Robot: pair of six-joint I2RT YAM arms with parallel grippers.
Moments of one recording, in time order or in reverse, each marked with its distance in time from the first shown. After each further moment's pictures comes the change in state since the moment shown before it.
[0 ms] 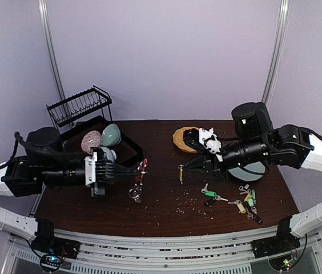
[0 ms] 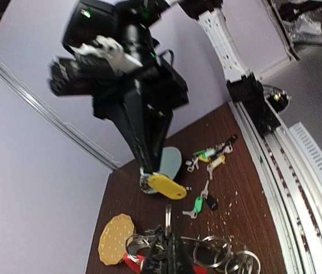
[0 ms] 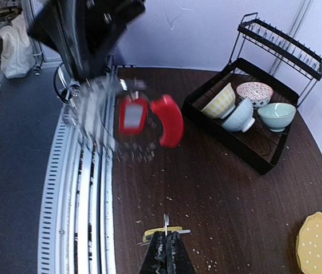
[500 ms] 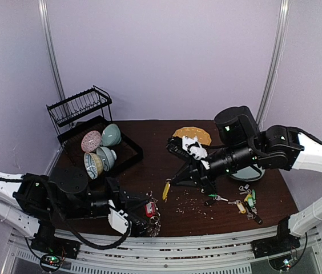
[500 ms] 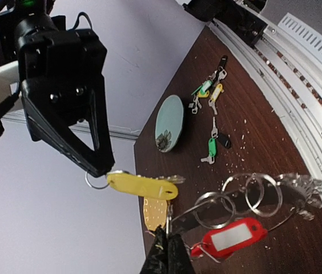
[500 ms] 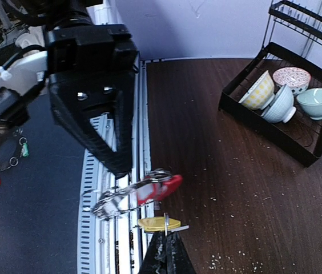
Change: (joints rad) left arm -0.281 0.114 -0.059 -0.062 -0.500 0.369; right arm 0.080 0.098 0.067 -0.023 -0.039 0.171
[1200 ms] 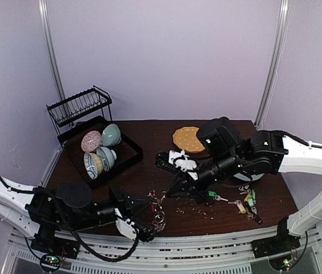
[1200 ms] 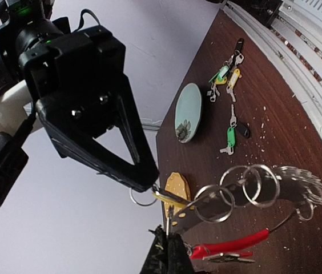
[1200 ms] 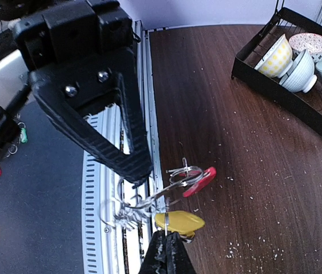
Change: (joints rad) left arm -0.033 0.037 -0.156 0.285 -0.138 0.118; right arm 0.042 0.098 0.005 -0.049 0.010 0.037
